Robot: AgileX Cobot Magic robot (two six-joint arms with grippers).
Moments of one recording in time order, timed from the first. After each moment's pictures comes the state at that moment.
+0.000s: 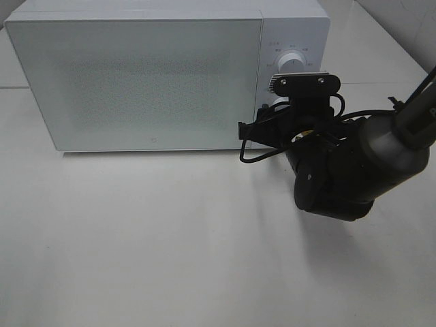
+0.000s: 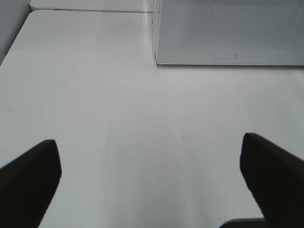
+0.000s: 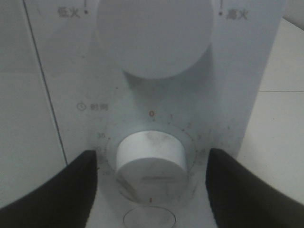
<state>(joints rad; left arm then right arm) -0.01 0.00 -0.52 -0.07 1.07 0.00 0.63 2.06 -0.79 0.72 -1.11 -0.28</state>
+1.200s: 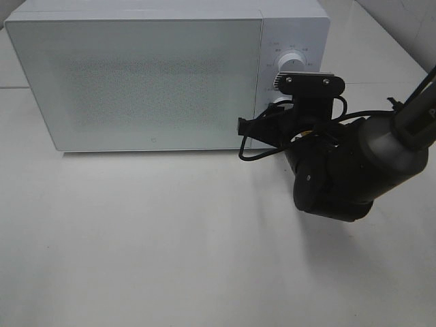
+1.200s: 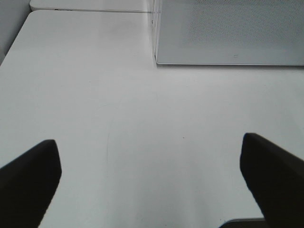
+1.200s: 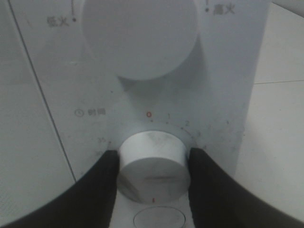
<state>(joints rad) -0.01 0.00 -0.52 -0.07 1.07 0.00 0.63 2.06 -0.79 0.72 -1.12 -0.20</state>
